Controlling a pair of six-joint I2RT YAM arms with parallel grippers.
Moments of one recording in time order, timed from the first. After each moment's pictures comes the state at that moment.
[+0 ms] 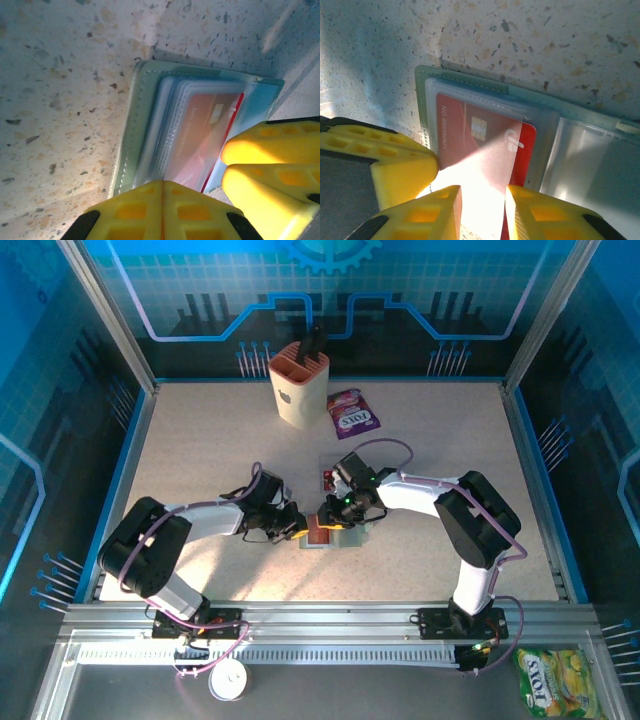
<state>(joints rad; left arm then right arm) -0.48 1.57 0.64 -0.10 0.54 -1.00 0.68 1.82 1.05 -0.39 -0.50 0.69</state>
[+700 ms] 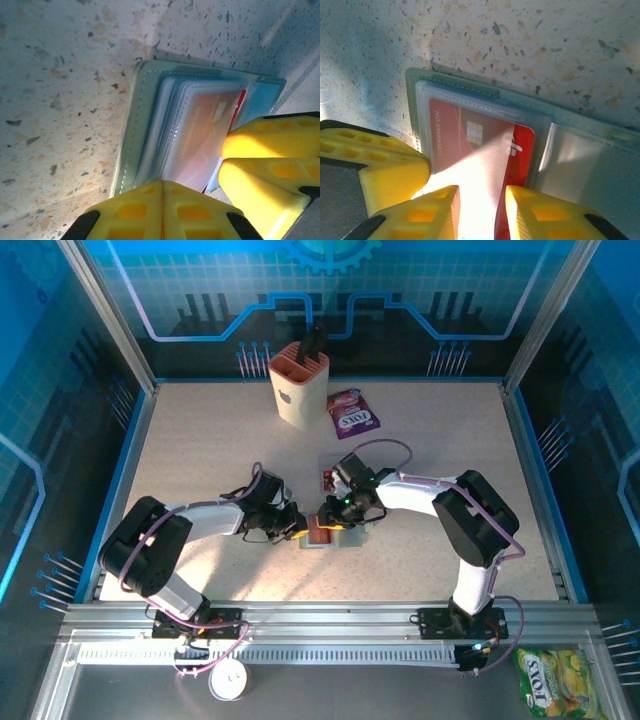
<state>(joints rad) -0.48 1.57 0.64 -0.11 0.54 -1.00 0.68 1.83 1.05 -0.39 -0.48 0.67</state>
